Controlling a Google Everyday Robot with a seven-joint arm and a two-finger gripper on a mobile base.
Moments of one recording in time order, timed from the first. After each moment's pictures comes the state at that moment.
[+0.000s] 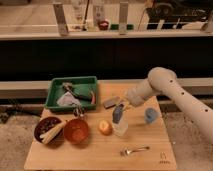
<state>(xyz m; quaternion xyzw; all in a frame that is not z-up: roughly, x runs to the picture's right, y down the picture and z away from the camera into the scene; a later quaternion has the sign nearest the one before) 0.089 0.081 0.723 -0.16 -0.38 -0.25 0.88</state>
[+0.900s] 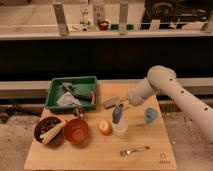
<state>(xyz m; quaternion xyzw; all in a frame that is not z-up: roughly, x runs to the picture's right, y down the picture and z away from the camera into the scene) 0.089 0.079 0.715 -0.17 -0.39 -0.27 0.86</state>
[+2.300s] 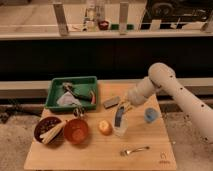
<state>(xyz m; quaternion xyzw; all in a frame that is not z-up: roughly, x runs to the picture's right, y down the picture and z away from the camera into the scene) 0.090 0.091 0.707 -0.17 -0.45 -0.35 0.81</state>
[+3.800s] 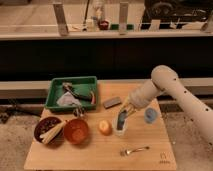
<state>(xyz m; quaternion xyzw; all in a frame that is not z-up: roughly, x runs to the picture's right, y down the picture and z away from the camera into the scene) 0.095 0.106 0.699 -0.16 -0.46 -0.37 0.79</state>
